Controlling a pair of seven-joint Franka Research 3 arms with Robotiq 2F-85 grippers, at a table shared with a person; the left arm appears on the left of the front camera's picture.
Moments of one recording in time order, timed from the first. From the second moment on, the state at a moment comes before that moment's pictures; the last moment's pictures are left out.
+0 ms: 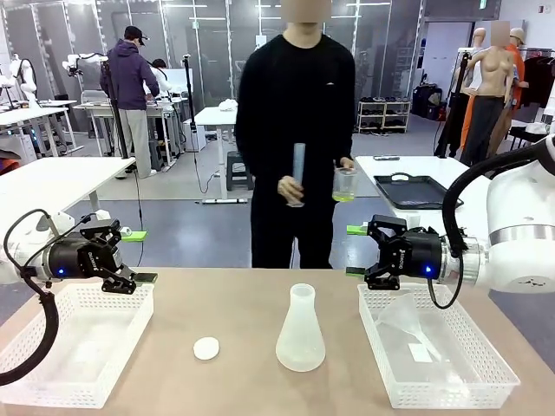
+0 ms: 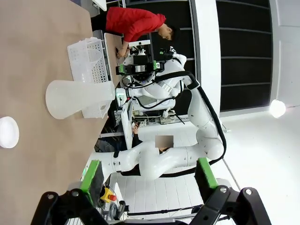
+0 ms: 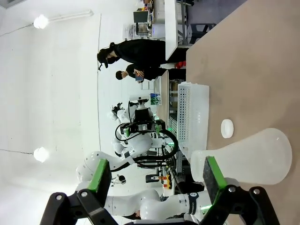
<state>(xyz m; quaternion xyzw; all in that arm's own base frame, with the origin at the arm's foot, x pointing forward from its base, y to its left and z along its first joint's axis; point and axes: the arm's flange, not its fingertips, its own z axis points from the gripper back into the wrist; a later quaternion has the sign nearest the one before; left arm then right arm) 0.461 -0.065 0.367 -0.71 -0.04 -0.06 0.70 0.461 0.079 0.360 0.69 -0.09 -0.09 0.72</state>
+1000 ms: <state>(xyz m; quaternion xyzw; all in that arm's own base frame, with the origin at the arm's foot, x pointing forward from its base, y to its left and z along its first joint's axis) 0.461 -0.065 0.367 -0.71 -0.04 -0.06 0.70 0.463 0.107 0.437 0.26 -0.14 0.26 0.92</state>
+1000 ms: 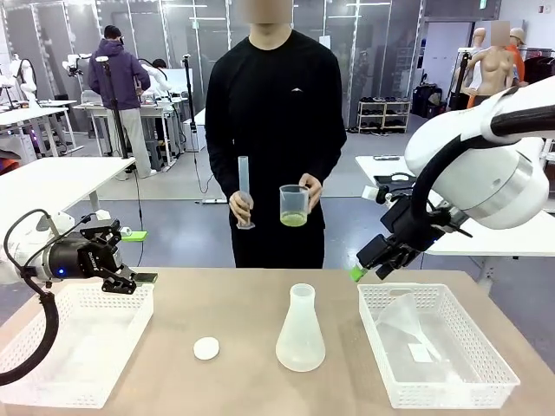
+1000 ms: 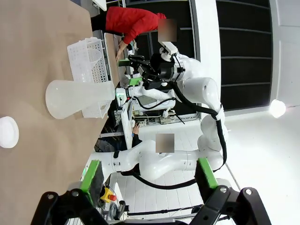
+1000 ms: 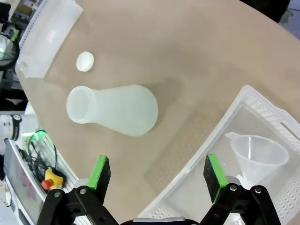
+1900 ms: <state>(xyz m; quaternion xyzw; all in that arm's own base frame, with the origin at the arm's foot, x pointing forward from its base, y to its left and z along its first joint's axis) 0.461 -0.065 0.367 -0.71 -0.04 -0.06 0.70 0.501 0.082 0.480 -0.02 -0.11 0.64 0.76</state>
